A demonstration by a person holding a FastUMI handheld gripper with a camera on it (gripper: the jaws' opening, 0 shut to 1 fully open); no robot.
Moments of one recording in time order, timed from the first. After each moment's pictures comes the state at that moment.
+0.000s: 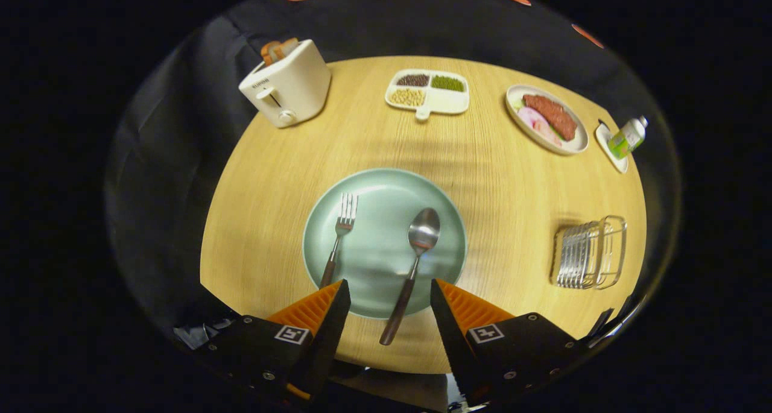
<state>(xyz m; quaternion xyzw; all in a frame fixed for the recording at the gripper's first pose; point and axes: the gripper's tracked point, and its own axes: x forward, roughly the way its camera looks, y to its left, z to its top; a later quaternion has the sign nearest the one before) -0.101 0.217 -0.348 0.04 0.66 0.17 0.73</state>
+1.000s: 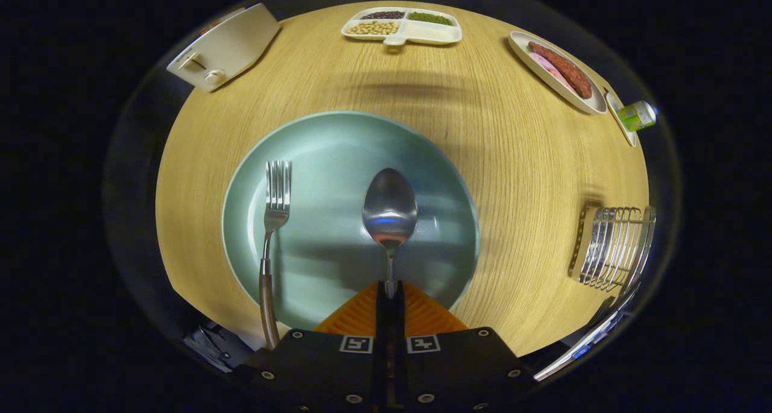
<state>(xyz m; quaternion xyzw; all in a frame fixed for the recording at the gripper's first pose) -0.107 0.210 -0.421 -0.01 0.74 0.14 0.66</state>
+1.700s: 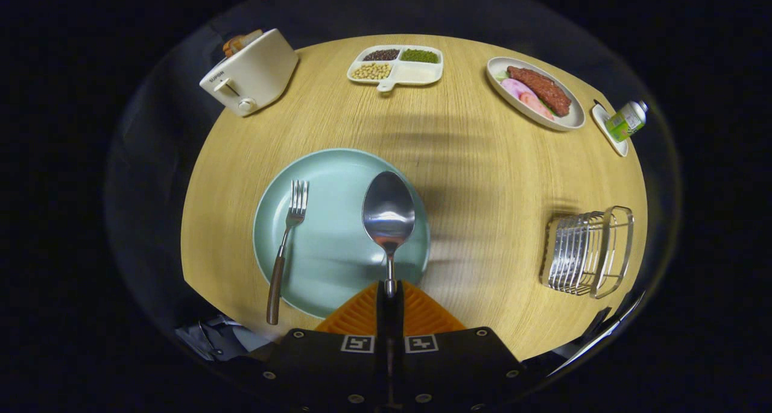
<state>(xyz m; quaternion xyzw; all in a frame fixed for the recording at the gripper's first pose) -0.089 0.163 -0.366 0.04 0.67 0.15 0.73</state>
